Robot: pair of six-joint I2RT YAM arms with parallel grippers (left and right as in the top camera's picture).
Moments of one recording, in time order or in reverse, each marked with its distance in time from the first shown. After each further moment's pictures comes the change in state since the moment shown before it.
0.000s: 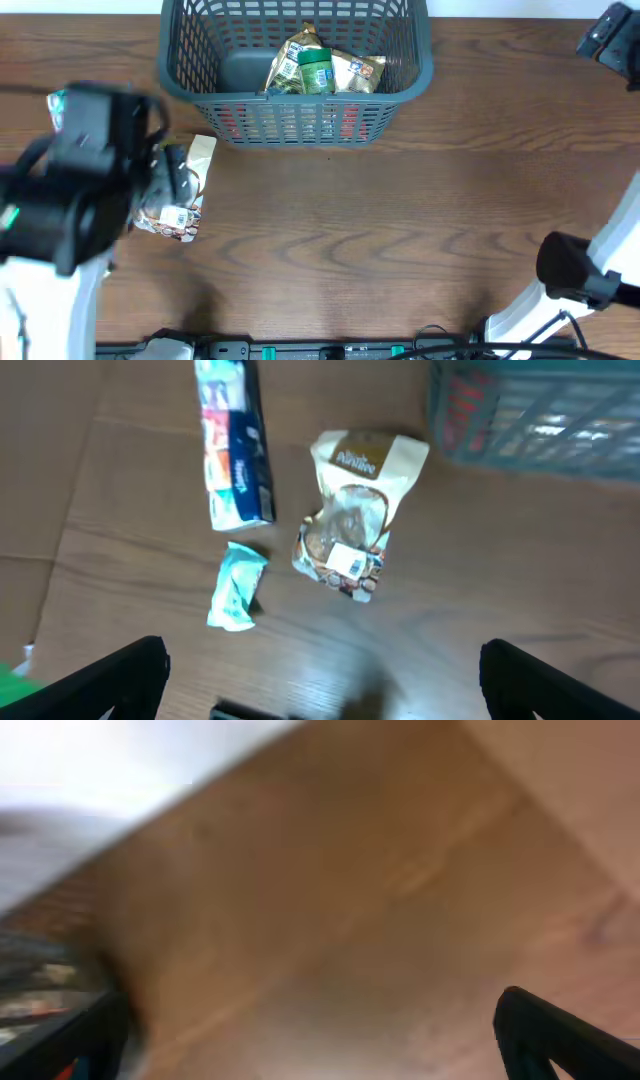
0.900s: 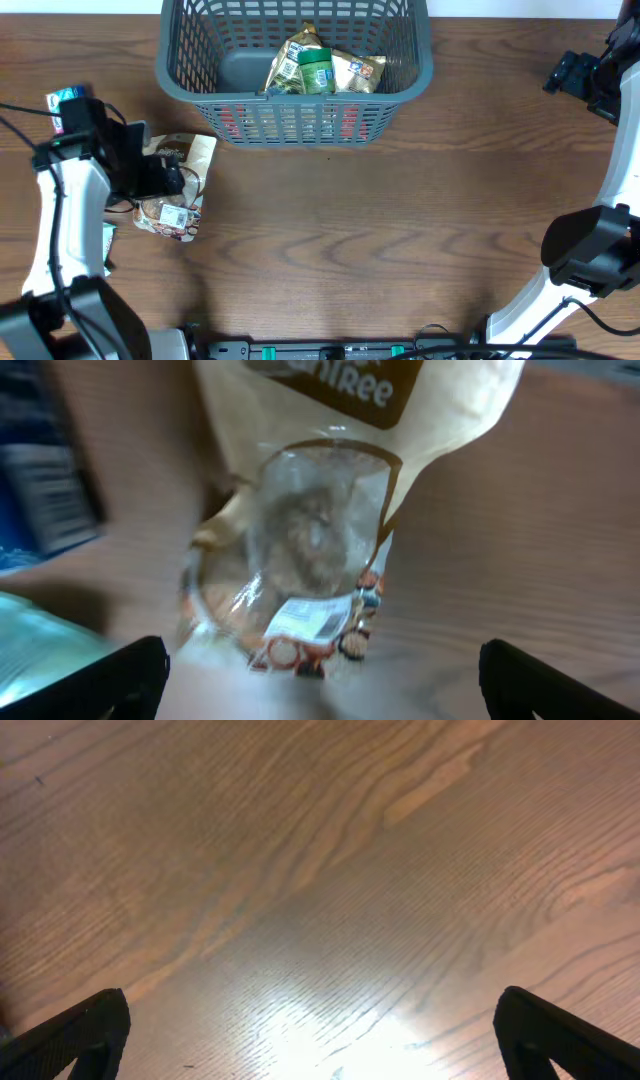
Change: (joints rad) left arm 0.513 0.225 -0.742 0.690 0.536 0.411; right arm -0.053 0.080 -0.446 0.216 -0.011 -0.066
